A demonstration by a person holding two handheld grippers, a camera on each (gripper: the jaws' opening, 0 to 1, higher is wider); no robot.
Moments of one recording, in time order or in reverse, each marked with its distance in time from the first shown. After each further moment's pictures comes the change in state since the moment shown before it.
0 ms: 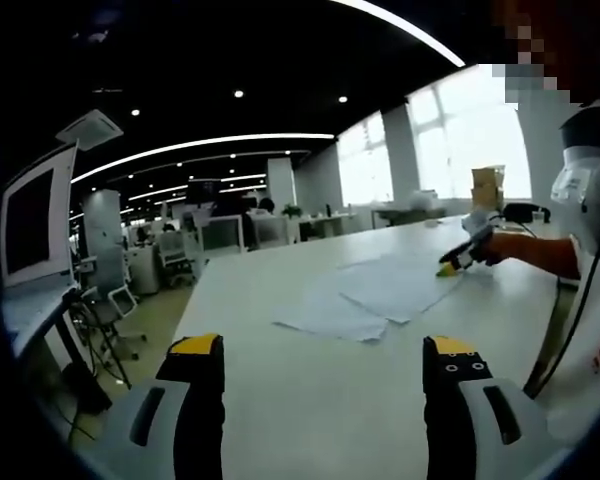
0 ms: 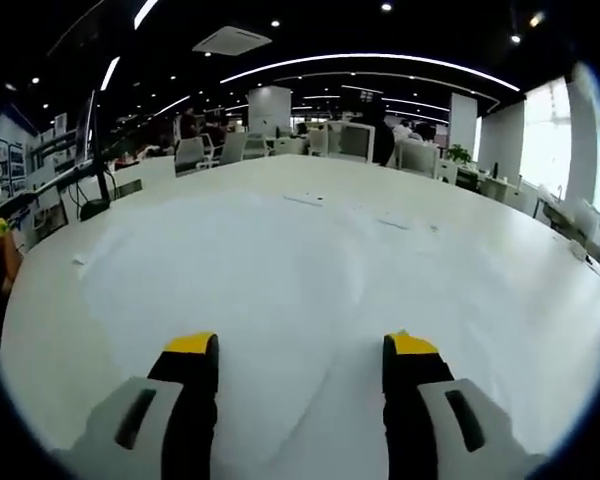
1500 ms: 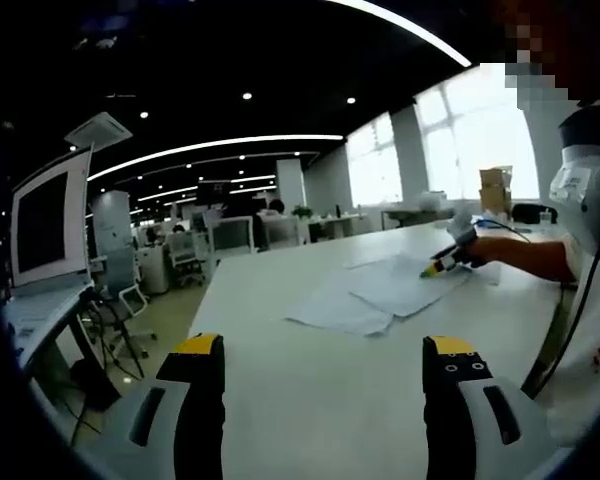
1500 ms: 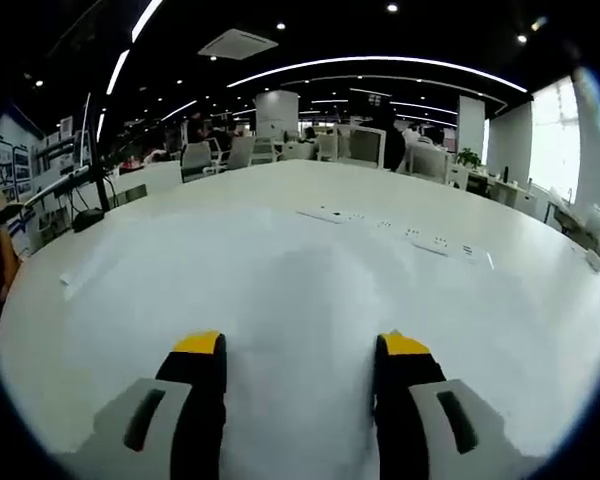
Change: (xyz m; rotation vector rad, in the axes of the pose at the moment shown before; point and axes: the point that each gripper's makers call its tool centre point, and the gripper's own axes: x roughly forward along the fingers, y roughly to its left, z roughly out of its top) left arm -0.017 0.009 0.001 -0.001 -0.006 0.046; right arm 0.046 0.014 0.029 -0.003 -0.024 0.047
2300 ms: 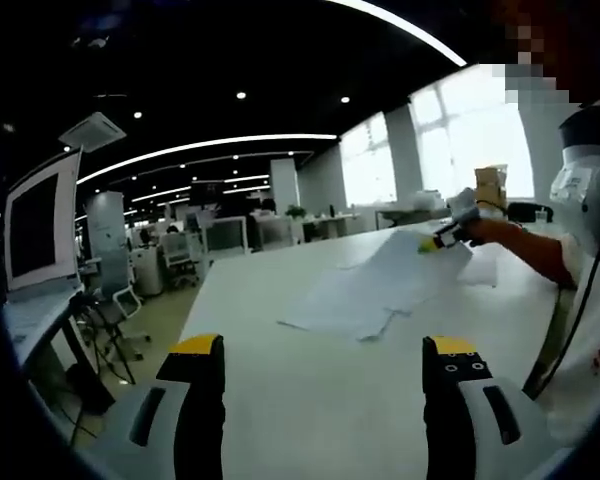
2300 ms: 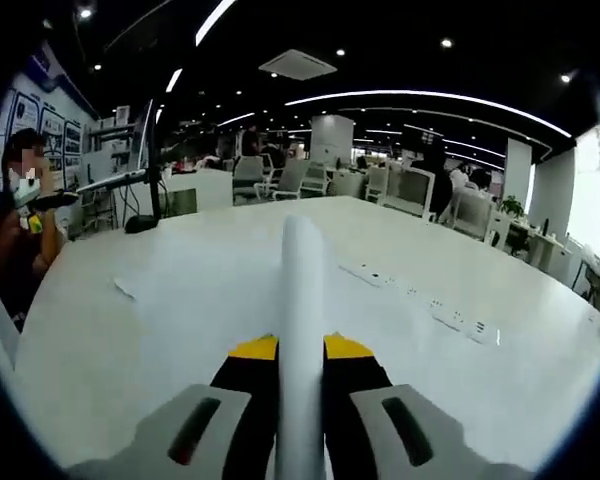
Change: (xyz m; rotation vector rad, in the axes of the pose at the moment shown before) left arm 0.013 -0.008 0.005 0.006 0.004 -0.028; right arm -0.042 0.022 0.065 -0.166 -0.109 0.208
